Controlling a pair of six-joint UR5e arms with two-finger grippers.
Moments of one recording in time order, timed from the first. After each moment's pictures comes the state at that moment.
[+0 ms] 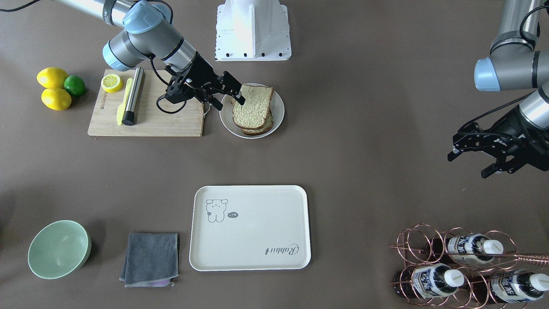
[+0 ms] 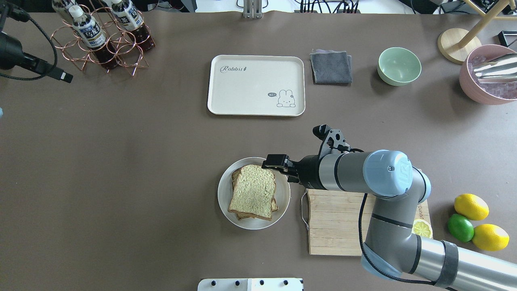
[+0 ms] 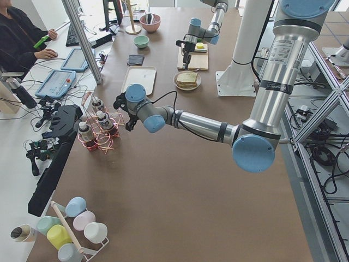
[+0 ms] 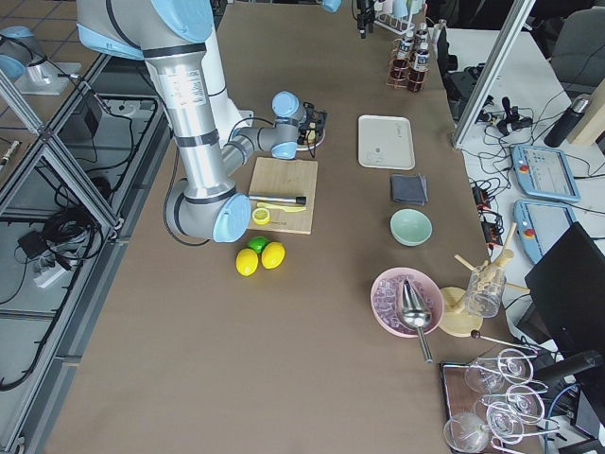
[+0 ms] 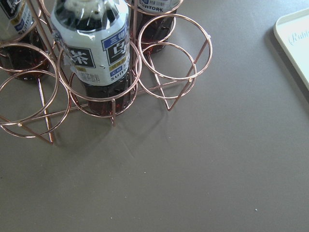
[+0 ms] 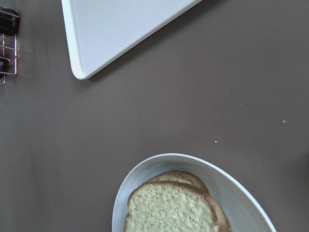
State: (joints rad) left arm -1.18 -1.82 -1.55 -2.20 -2.36 -0.43; right arm 0.41 -1.22 1.74 -0.68 1.74 1.74
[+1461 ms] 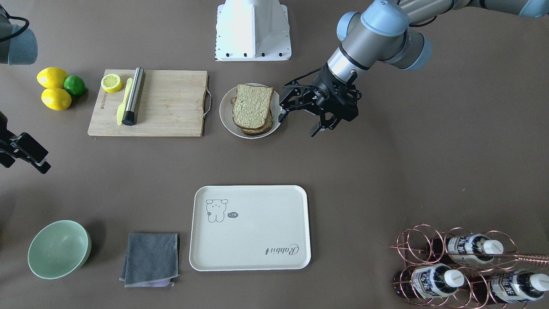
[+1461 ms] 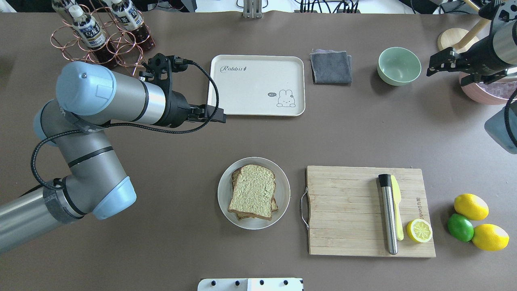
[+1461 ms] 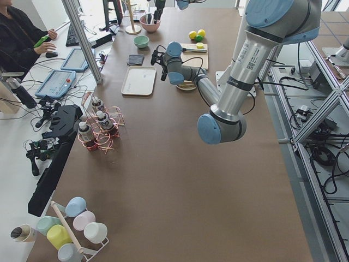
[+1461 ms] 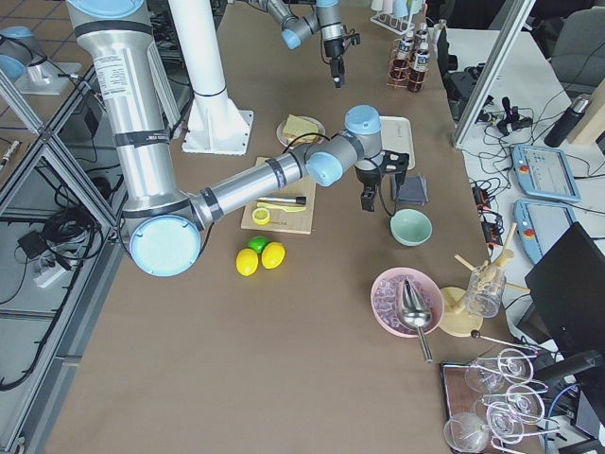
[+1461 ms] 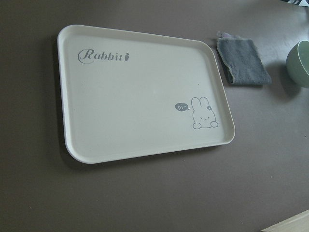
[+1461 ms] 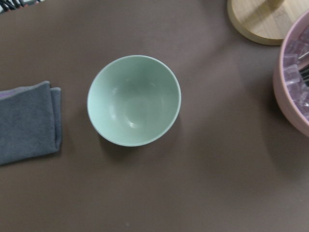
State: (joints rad) left arm -0.65 -2.07 -1.75 -2.20 -1.93 -1.17; right arm 1.13 -1.38 1.81 -1.31 2.14 1.01
